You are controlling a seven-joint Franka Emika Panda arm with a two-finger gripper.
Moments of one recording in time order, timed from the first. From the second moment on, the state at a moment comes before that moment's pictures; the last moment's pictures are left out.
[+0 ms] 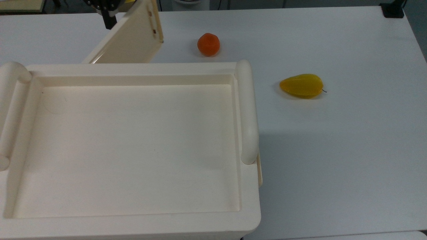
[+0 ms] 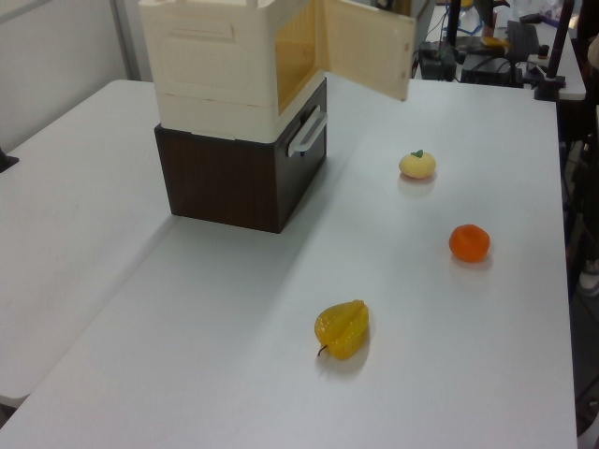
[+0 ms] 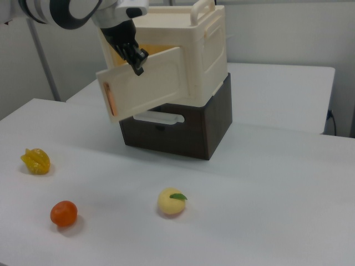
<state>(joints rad) 0.03 0.12 -0.15 -1.40 0.13 1.90 0.15</state>
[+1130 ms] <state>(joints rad) 0.08 0.25 -0.15 -1.40 0.29 2.36 0.24</state>
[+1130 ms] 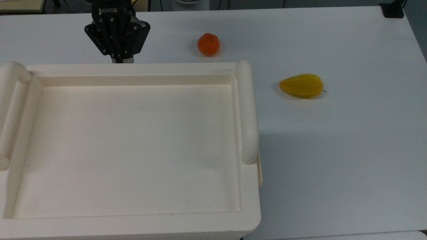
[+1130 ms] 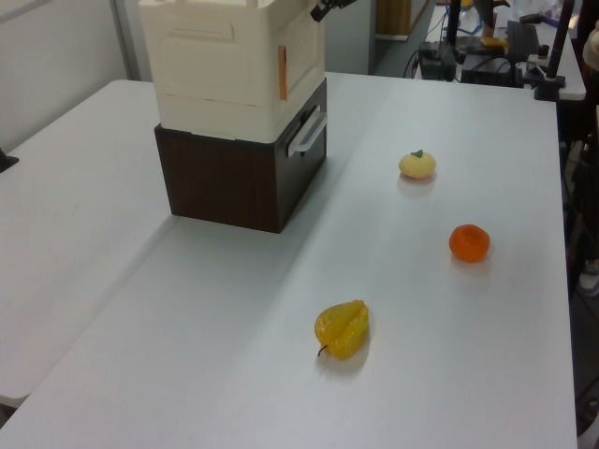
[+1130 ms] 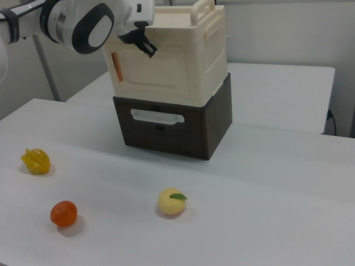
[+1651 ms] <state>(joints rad) 0.09 0.25 -0.15 -1.43 0.26 2.26 0.22</state>
